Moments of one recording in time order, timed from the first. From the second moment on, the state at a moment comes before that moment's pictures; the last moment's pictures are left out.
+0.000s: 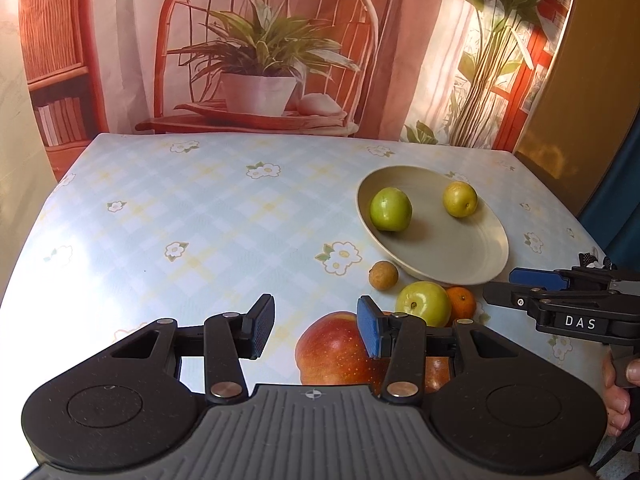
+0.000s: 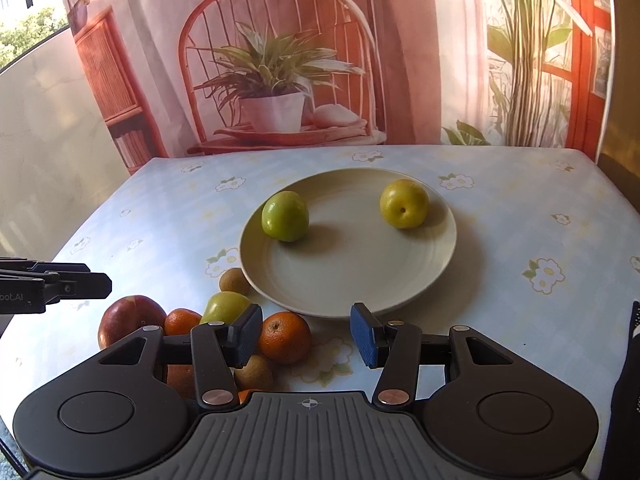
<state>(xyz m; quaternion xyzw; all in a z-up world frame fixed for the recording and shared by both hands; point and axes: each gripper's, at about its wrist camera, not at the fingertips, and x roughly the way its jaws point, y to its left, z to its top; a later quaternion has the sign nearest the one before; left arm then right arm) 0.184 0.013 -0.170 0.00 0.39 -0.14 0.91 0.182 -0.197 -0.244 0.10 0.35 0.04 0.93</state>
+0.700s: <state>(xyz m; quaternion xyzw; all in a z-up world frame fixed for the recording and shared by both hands) 0.165 0.014 -0.164 0.00 0.39 -0.14 0.91 0.167 -0.183 -0.245 0.08 0.35 0.06 0.93</state>
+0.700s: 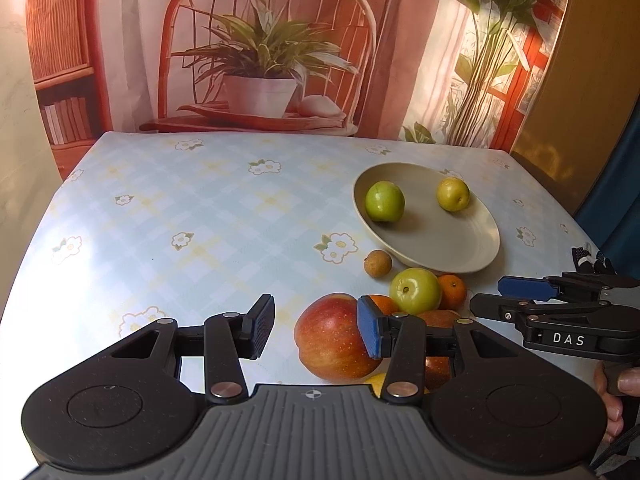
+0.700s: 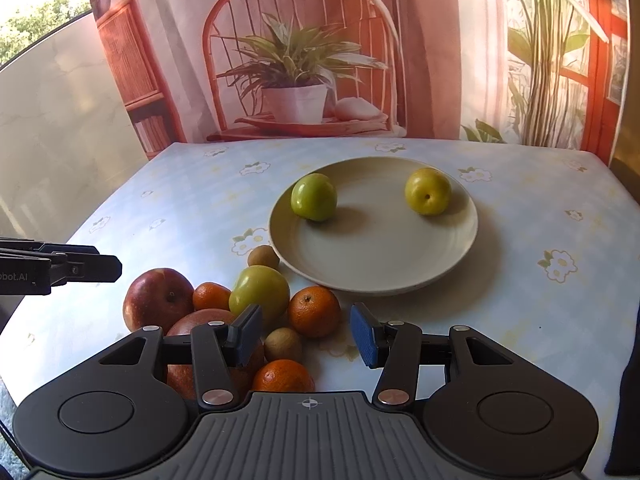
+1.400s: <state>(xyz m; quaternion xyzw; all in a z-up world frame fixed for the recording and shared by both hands) 0.131 0.027 -0.164 0.00 0.38 -0.13 0.92 0.126 -0.158 -0.239 0.07 0.33 0.09 0.94</state>
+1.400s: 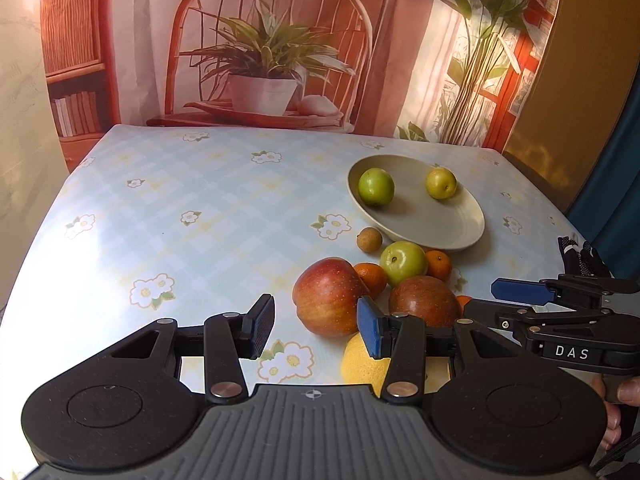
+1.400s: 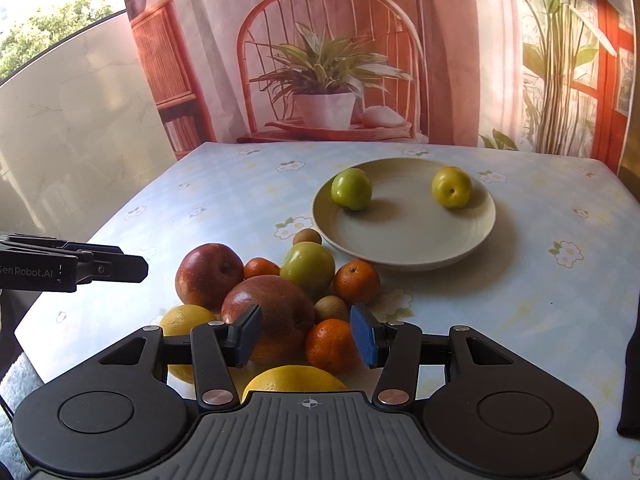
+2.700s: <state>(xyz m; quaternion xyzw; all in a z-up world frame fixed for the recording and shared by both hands) 0.124 0.065 -0.184 -0.07 0.38 -0.14 0.91 0.132 -0.081 -0.258 0.02 0.40 0.17 0.90</state>
